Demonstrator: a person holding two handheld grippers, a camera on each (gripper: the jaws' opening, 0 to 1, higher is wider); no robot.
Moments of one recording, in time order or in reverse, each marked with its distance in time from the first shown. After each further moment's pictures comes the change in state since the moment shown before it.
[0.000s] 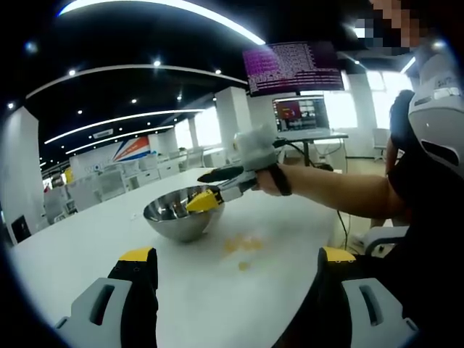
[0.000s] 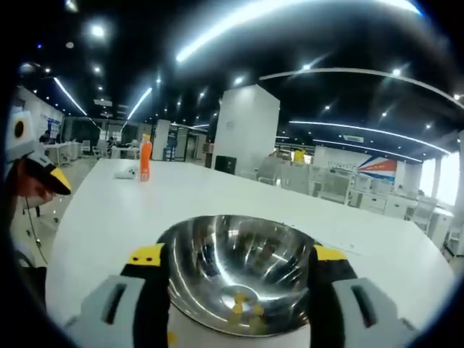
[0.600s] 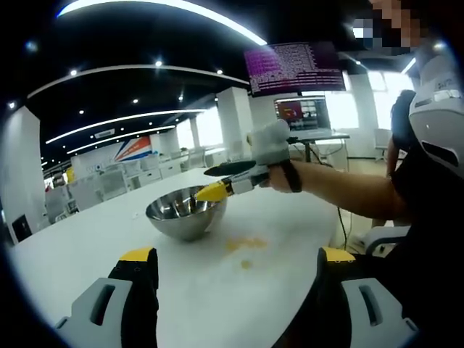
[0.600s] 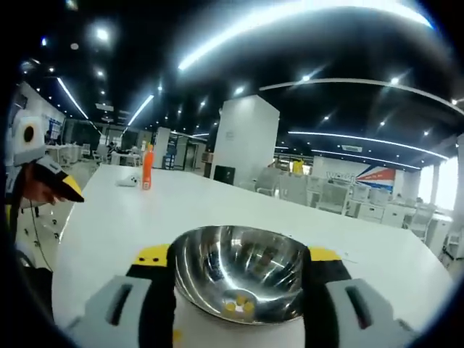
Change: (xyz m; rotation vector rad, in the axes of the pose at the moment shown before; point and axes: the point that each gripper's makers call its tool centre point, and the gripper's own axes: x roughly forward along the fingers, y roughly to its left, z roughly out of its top) left arm -0.002 0.003 -0.001 -0.002 0.001 0.010; right arm -0.032 0.004 0.022 -0.016 -0.075 -0.017
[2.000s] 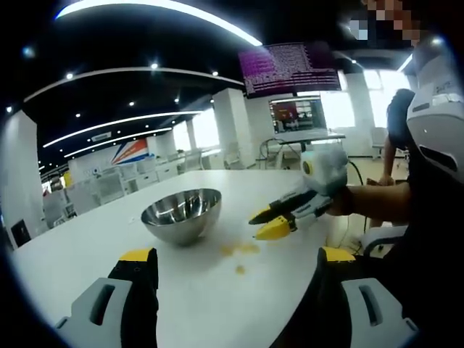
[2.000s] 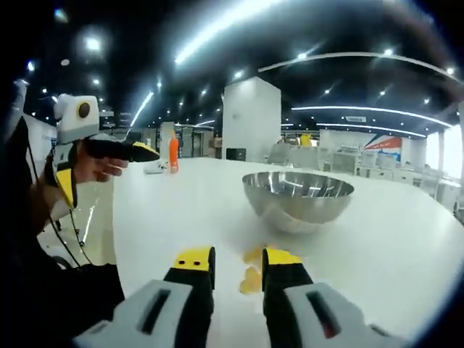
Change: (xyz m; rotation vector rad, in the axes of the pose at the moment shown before) left arm 0.006 -0.010 0.007 0.018 -0.006 -0.018; right arm -0.090 0.091 -0.080 0.182 0.177 0.079
